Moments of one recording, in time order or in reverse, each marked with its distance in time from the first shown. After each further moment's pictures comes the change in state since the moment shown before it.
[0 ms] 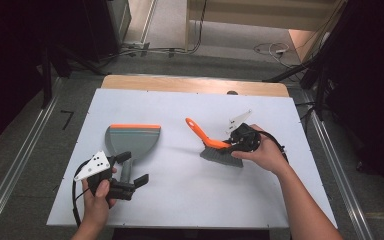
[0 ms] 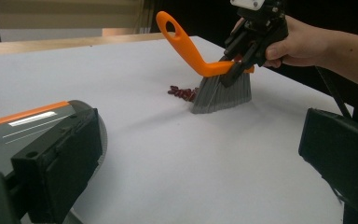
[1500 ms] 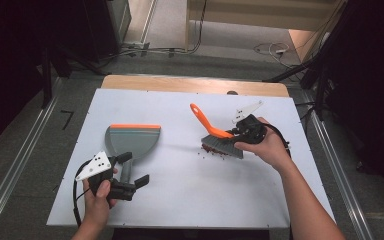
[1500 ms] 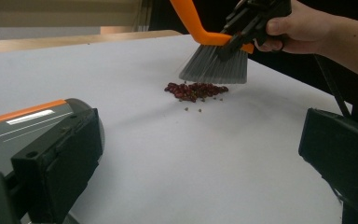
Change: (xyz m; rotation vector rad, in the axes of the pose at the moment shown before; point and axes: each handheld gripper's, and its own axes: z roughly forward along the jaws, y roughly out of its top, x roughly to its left) left arm 0.000 -0.001 0.002 0.009 -0.007 0.002; right arm -0.007 0.008 -0.027 -0.113 -0.037 0.056
